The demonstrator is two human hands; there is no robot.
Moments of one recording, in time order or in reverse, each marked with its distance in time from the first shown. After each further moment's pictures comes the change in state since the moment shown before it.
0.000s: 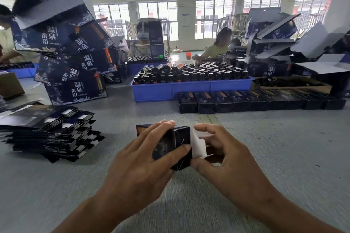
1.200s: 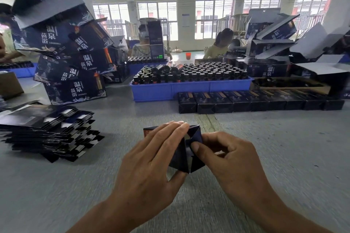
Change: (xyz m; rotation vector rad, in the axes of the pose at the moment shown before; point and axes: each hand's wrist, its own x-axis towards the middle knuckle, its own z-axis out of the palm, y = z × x) left_hand 0.012 0.028 -0.006 -0.208 0.064 -0.146; right_hand 0.002 -0.007 0.002 0.068 0.139 0.035
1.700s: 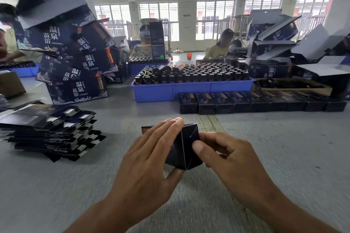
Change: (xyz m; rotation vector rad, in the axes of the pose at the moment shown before) left_hand -0.001 -0.007 -0.001 -0.026 0.017 -0.039; right_hand 0.002 0.000 -0.003 0.066 -0.110 0.003
